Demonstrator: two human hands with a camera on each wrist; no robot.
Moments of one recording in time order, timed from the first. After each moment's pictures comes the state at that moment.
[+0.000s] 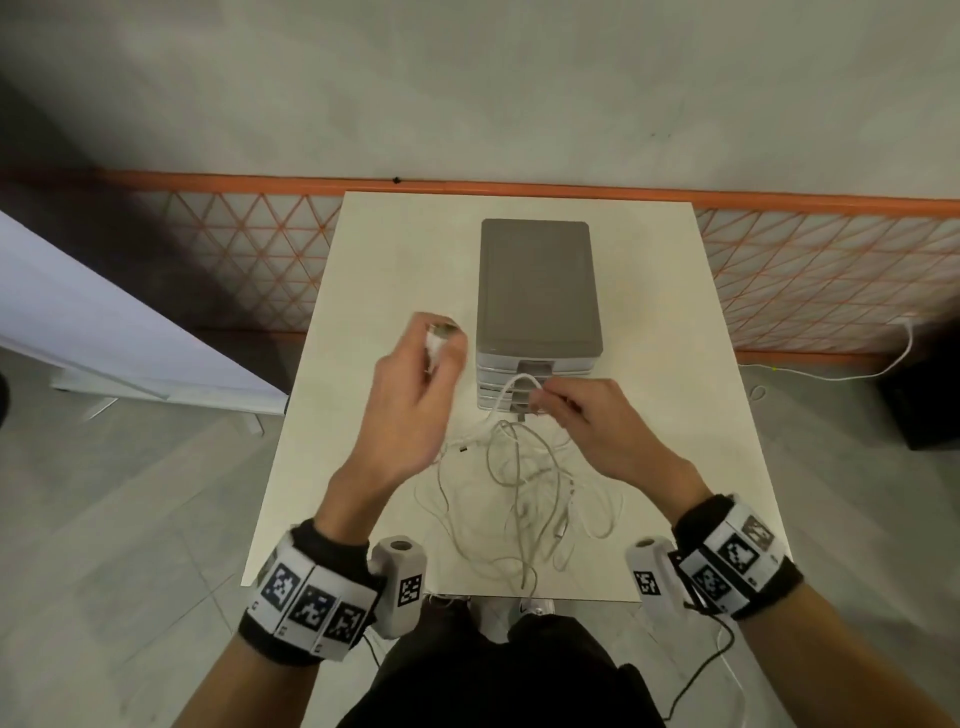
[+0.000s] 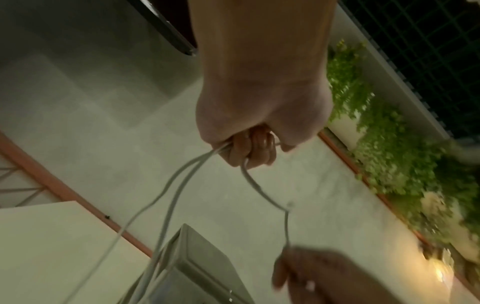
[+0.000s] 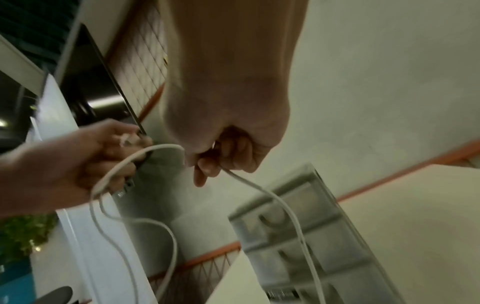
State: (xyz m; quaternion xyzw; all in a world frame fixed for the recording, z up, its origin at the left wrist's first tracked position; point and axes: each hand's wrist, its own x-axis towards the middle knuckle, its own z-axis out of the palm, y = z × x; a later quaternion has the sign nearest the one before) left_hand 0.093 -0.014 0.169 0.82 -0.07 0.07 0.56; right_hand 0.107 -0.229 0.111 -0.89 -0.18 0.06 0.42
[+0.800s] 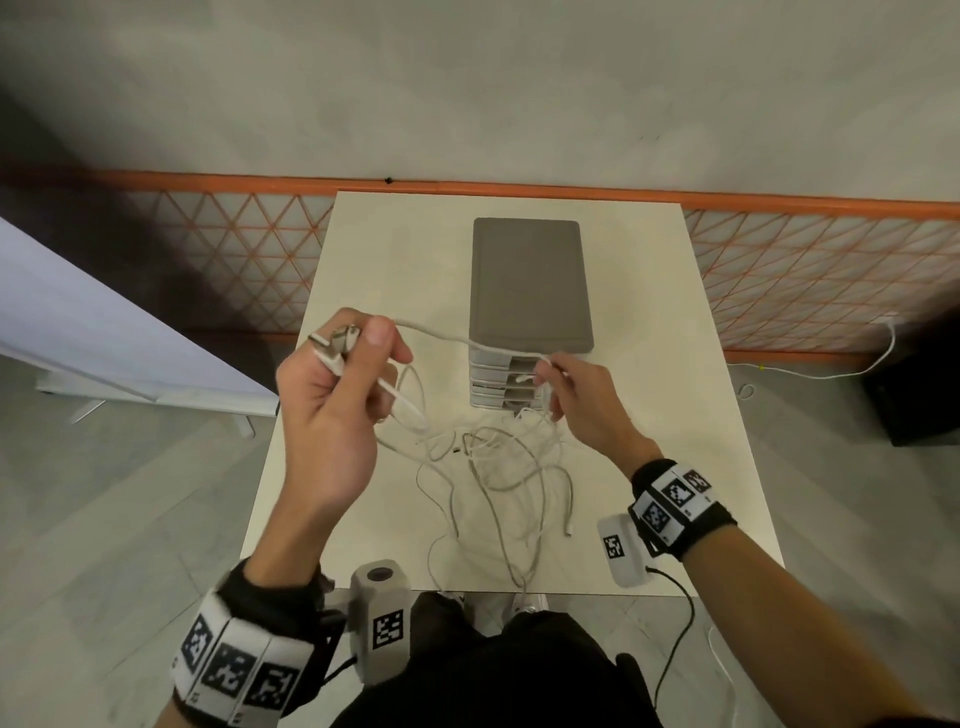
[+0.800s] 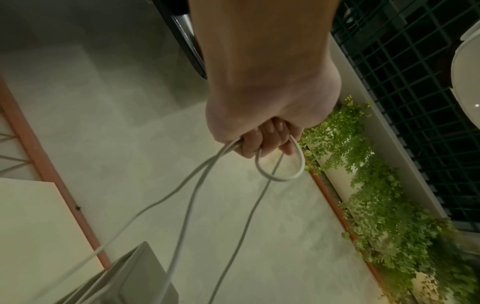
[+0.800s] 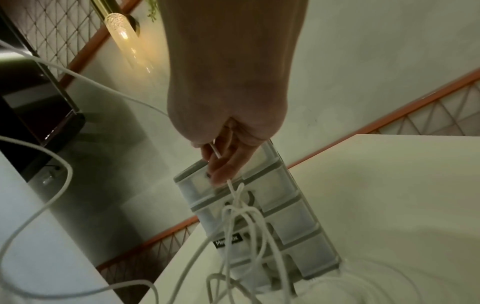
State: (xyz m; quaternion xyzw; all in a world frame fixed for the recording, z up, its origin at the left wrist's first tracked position) left_hand 0.066 0.006 0.204 0.66 -0.06 0.13 0.74; right_hand 0.134 -0.234 0.062 -0.87 -0.06 0.03 0.48
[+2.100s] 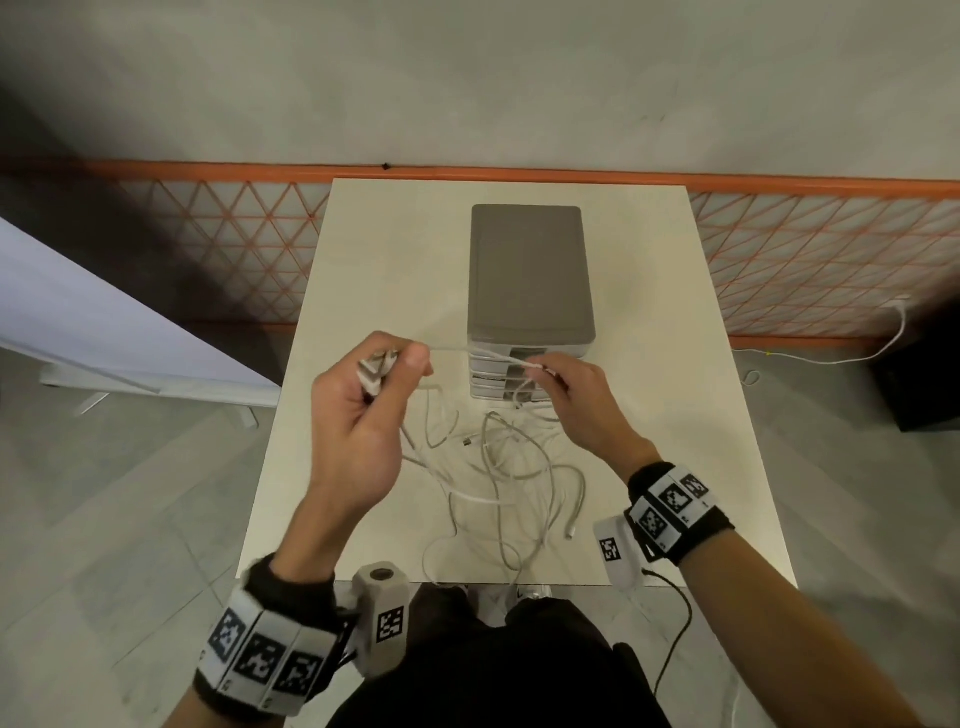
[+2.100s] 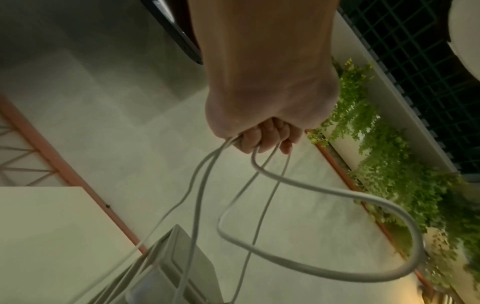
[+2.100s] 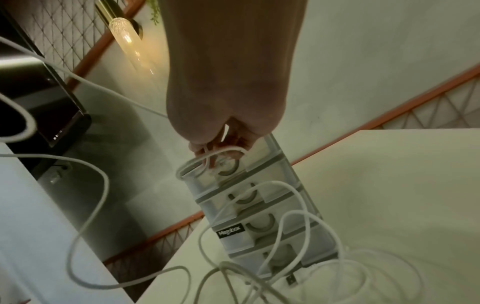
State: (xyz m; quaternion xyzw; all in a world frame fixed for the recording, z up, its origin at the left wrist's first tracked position) left_hand 0.068 -0.001 0.175 0.75 -0.06 0.14 0.64; right_hand 0.129 -0.231 0.051 -0.89 -0.12 -0.02 0.45
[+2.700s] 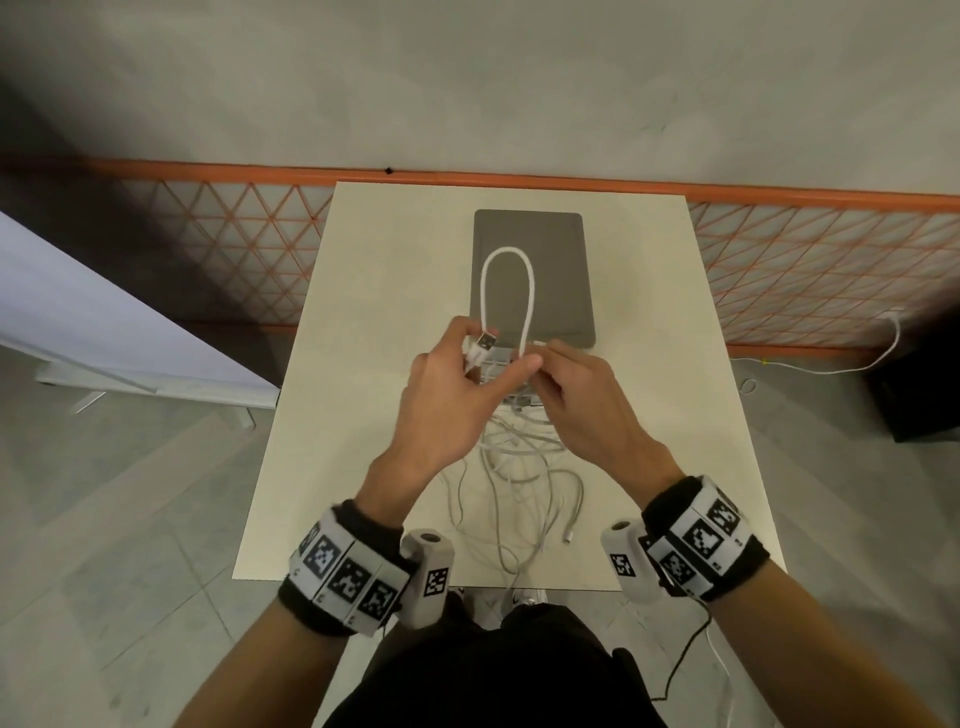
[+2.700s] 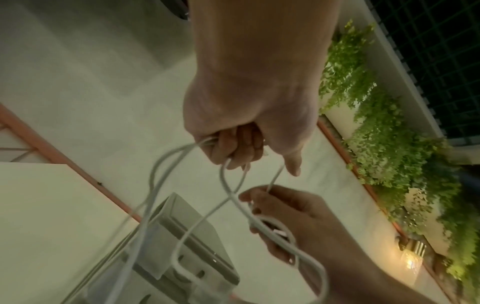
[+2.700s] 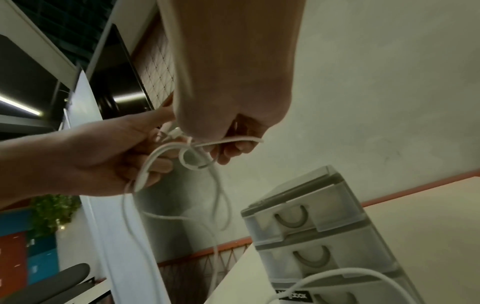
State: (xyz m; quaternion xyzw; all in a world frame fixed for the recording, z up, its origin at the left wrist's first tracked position) left_hand 0.098 -0.047 0.156 0.85 -0.01 0.01 0.52; right_hand 0.117 -0.219 0.100 -0.89 -0.23 -0.11 0.37
